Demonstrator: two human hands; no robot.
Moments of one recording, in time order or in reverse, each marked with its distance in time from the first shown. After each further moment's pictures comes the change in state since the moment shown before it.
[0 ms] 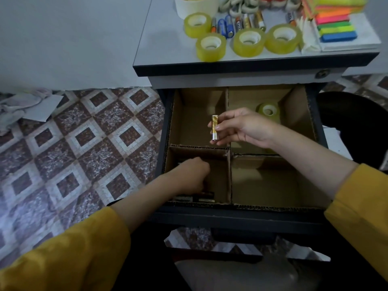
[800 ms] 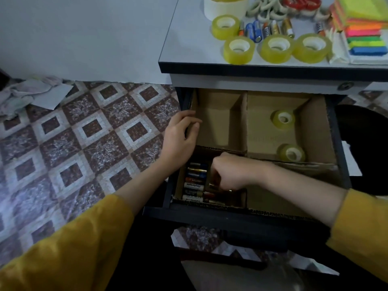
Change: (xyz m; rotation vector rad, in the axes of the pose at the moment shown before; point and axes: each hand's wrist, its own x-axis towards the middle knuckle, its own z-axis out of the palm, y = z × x) left_hand 0.004 -0.060 -0.005 -0.593 1.072 -0.107; right_hand -0.001 0.025 0.072 -1.262 -0.347 0.190
